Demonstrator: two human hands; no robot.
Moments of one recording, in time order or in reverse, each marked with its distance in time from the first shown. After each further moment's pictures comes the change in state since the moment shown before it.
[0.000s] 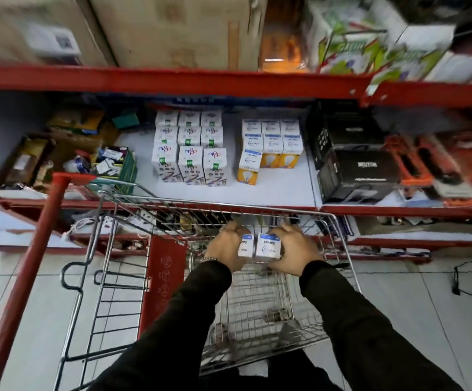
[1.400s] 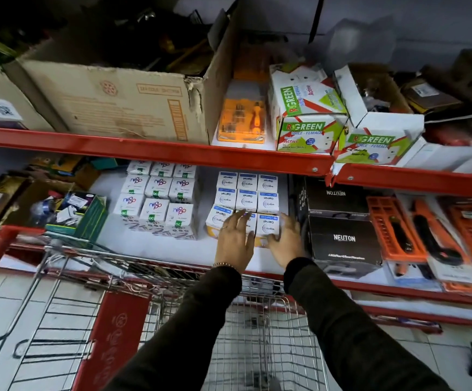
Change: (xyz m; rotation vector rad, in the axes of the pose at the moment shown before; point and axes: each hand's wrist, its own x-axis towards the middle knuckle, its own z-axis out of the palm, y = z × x) left_hand 0.183 0.087 -0.035 -0.217 0.534 -0.068; right_hand 0.147 0.081 -0.106 0.521 0.285 0.203
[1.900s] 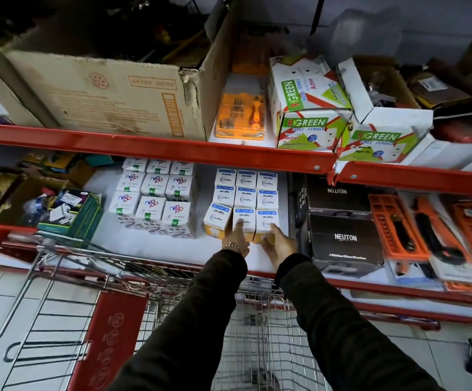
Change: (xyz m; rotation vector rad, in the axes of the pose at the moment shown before) left_hand 0.027 -0.007 0.034 -1.183 -0.138 -1.178; right_hand 0.006 -0.006 0.019 1.155 0.020 0.692
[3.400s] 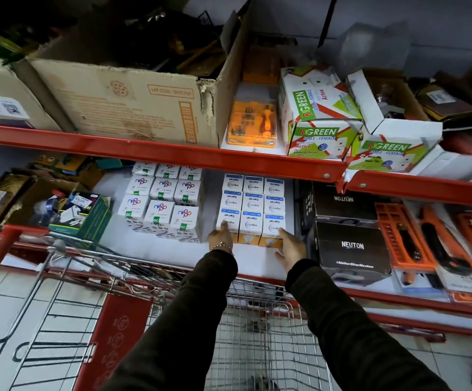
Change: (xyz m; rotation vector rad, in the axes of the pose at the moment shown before) left_hand 0.015 0.027 -0.034 0.190 0.252 0.097; right_hand 0.015 0.000 -0.006 -0.286 -0.021 -0.118
